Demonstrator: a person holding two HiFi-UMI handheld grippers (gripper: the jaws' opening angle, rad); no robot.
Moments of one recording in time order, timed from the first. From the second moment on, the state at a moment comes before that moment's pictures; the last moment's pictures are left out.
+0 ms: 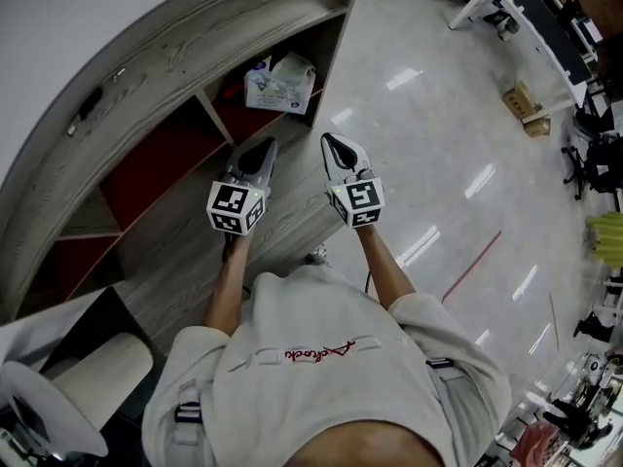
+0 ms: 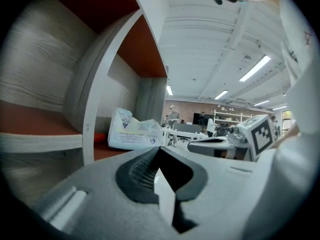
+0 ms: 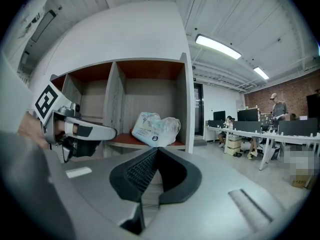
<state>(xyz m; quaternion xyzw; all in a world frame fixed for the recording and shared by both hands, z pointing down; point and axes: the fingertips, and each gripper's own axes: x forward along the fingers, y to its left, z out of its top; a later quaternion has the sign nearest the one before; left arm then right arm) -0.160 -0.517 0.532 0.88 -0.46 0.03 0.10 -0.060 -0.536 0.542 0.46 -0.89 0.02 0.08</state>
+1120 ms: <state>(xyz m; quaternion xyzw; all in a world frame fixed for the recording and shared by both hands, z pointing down) -0.175 -0.506 0.544 0.87 -0.47 0.04 0.11 -0.114 -0.623 0.530 0.43 -0.90 0.05 0.06</state>
